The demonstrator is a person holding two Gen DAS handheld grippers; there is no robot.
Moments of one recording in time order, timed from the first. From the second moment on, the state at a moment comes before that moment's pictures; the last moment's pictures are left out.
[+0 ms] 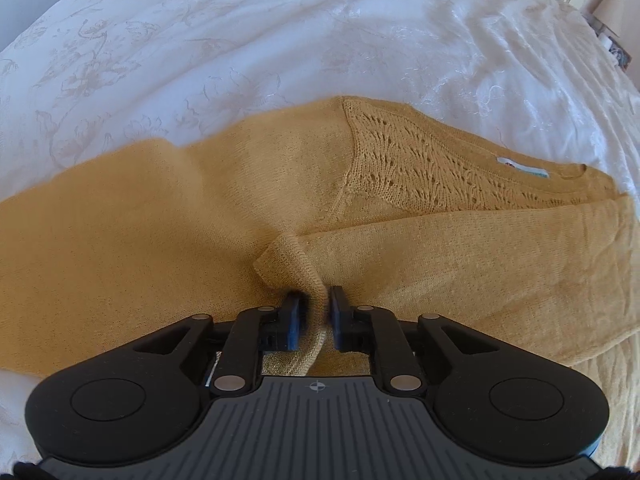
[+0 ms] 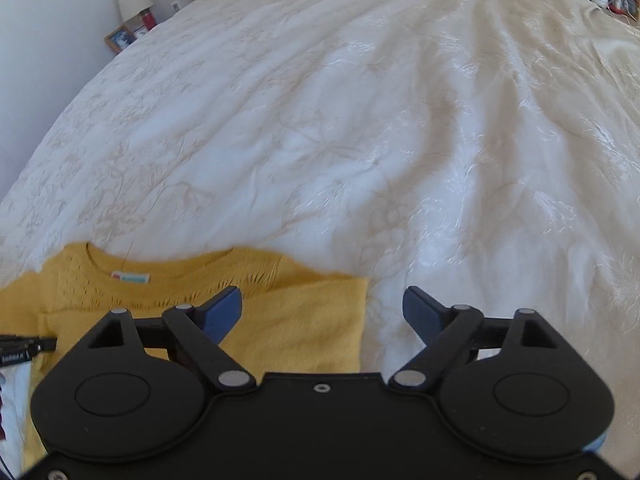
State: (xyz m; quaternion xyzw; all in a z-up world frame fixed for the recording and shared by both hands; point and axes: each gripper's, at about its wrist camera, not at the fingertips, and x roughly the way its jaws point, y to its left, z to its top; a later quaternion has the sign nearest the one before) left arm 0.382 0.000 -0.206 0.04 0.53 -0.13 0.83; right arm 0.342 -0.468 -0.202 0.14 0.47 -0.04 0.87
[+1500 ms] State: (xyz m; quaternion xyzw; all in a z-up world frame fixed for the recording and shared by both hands) left arm 0.357 0.043 -0.161 0.09 0.51 -0.14 0.85; right arm 0.209 -0.309 -0.166 0.19 0.50 0.00 0.84
